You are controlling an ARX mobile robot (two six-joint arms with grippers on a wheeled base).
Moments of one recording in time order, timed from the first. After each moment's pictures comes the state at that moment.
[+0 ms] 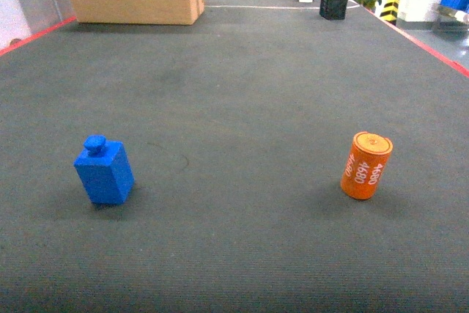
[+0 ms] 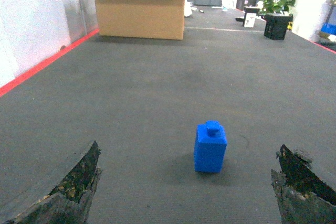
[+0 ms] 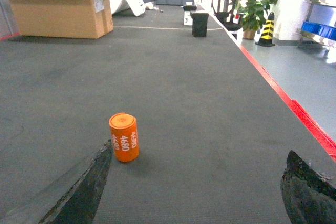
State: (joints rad) left arm 0.00 0.01 0.01 0.00 0.00 0.00; right arm 0.00 0.01 0.01 0.01 0.00 0.00
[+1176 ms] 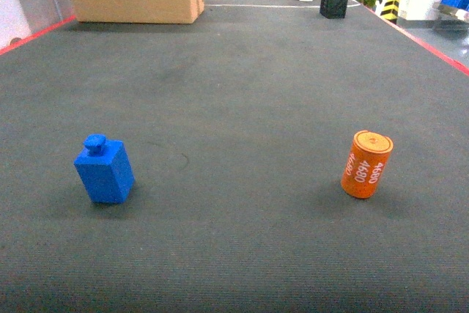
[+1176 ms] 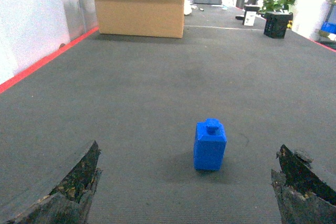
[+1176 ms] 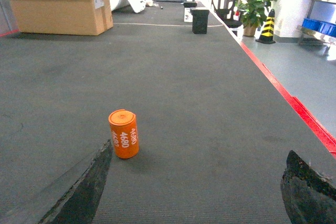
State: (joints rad) left arm 0.00 0.01 0.01 0.00 0.00 0.00; right arm 0.00 0.01 0.01 0.00 0.00 0.00
